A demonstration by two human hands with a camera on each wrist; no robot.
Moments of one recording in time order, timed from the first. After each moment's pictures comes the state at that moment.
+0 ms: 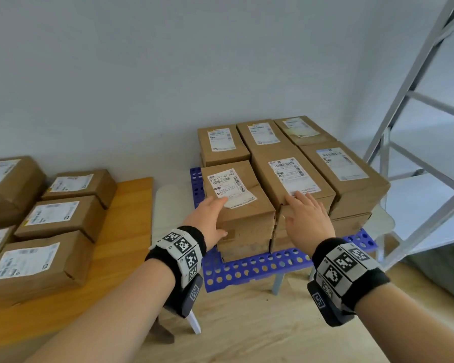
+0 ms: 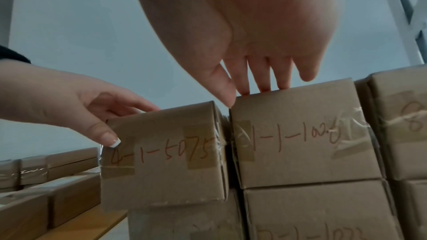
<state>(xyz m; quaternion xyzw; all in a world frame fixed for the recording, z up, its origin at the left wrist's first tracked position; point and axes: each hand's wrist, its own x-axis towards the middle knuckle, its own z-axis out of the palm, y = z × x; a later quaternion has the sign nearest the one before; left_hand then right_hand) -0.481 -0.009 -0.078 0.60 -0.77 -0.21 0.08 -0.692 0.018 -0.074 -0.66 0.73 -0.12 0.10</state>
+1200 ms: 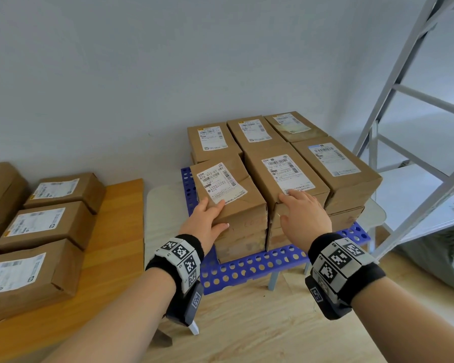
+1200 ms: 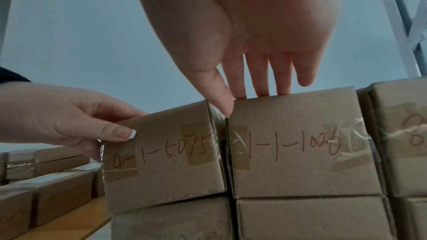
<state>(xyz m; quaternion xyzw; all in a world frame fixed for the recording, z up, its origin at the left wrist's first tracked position) -0.482 -0.016 -0.098 0.58 -0.77 -0.23 0.13 -0.690 0.017 -0.067 -0.66 0.73 -0.12 0.09</state>
